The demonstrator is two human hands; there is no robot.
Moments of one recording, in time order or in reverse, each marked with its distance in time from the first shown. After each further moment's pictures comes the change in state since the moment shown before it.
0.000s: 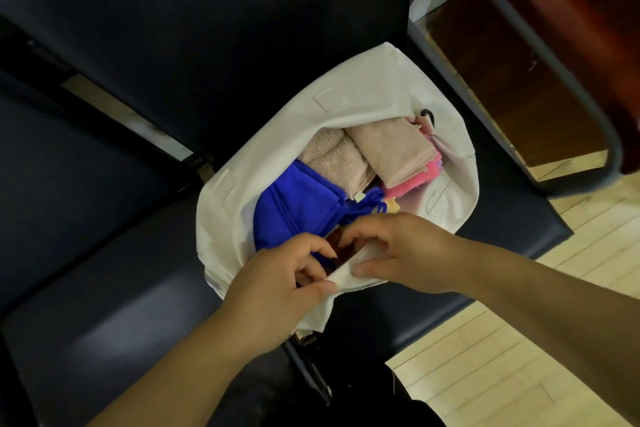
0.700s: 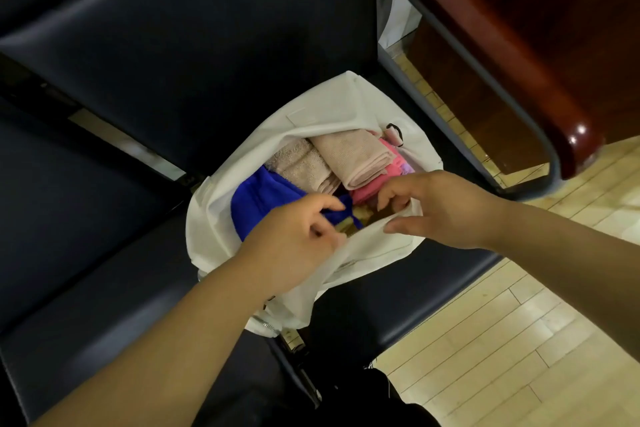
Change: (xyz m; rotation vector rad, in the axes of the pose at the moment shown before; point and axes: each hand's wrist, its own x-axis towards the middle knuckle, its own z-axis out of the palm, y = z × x) left_hand 0.030 0.073 -0.015 0.035 -0.027 0.076; right_hand -0.044 0.005 -0.085 -0.172 0.135 0.026
